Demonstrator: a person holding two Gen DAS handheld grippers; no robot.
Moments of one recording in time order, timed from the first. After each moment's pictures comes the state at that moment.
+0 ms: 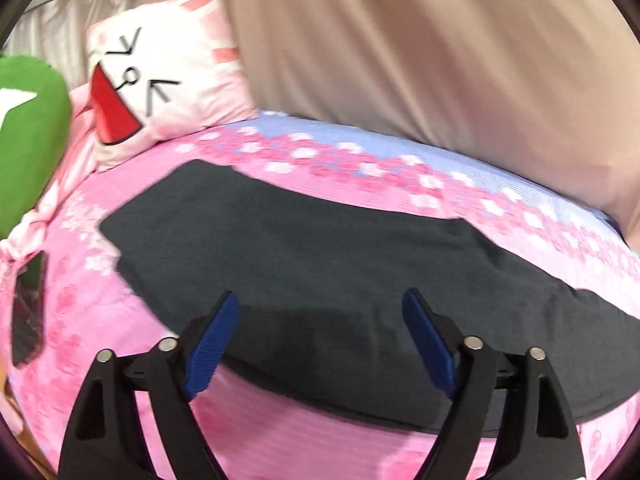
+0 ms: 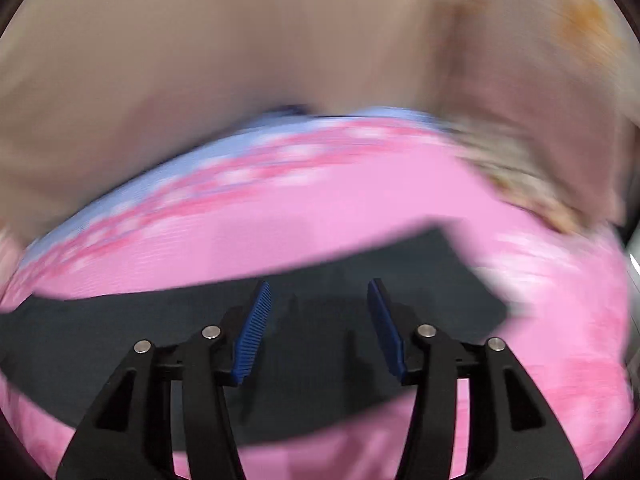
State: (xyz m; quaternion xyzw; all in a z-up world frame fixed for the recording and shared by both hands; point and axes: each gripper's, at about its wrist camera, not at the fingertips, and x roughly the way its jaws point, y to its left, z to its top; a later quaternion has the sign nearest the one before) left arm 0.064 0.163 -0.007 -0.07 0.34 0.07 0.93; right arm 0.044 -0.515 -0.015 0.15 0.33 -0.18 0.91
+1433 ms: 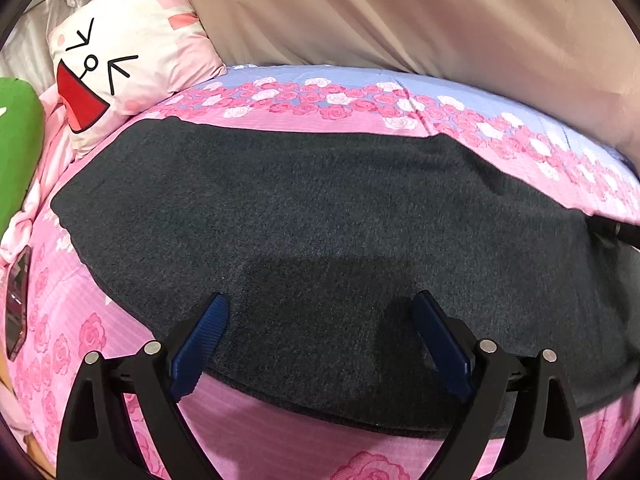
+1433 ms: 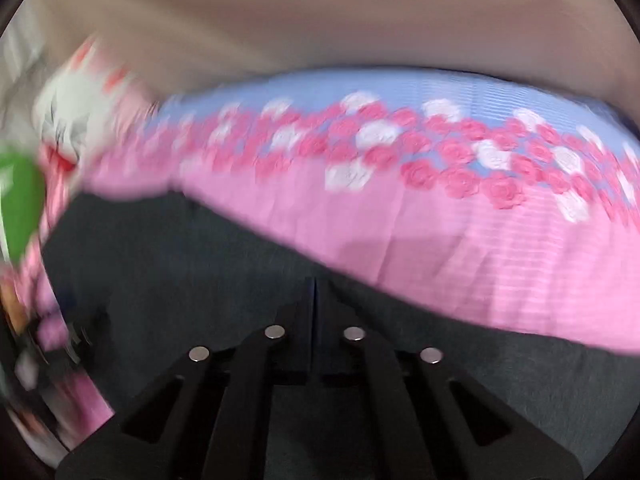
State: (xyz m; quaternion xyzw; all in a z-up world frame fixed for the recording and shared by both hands) left arm 0.091 0.121 -0.046 -0.03 0.42 0.08 0.90; right arm 0.204 -0.146 -0.024 0.06 0.43 0.20 0.88
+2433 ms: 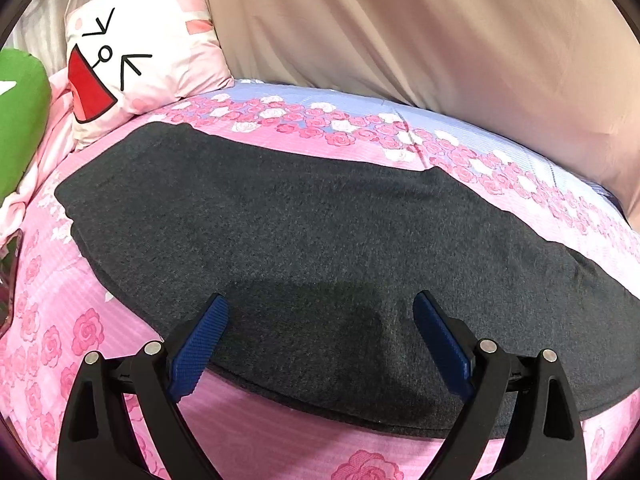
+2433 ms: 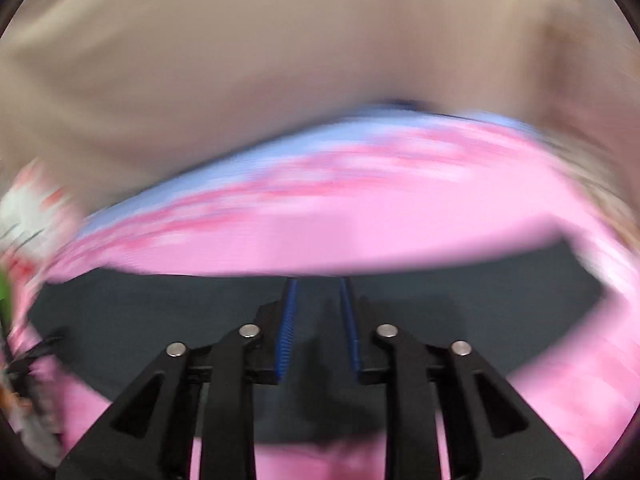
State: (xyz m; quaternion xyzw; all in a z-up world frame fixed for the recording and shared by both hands) left arm 0.080 0.132 -0.037 -0.07 0.38 0.07 0.92; right arm 0.038 -0.440 -0.014 0.16 0.33 -0.12 0.92
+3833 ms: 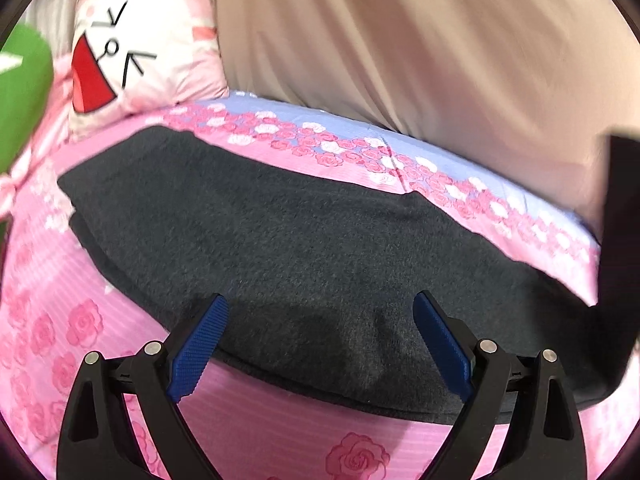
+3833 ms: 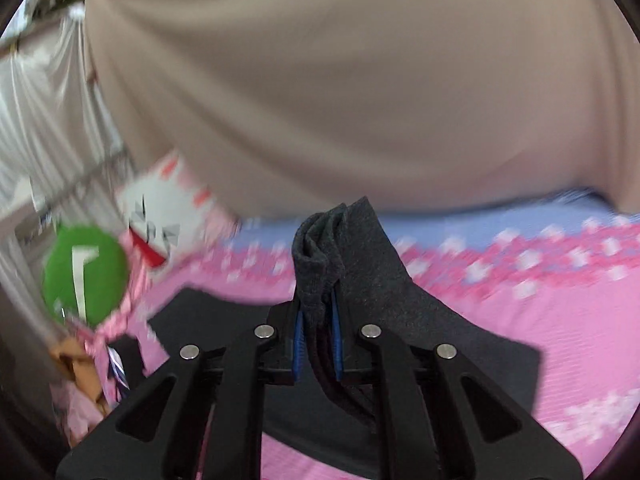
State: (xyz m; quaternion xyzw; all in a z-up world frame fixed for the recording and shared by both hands) left arm 0.057 0.151 -0.029 -0.13 0.35 0.03 0.93; right arm 0.115 -0.130 0.082 0.08 0.30 0.24 0.92
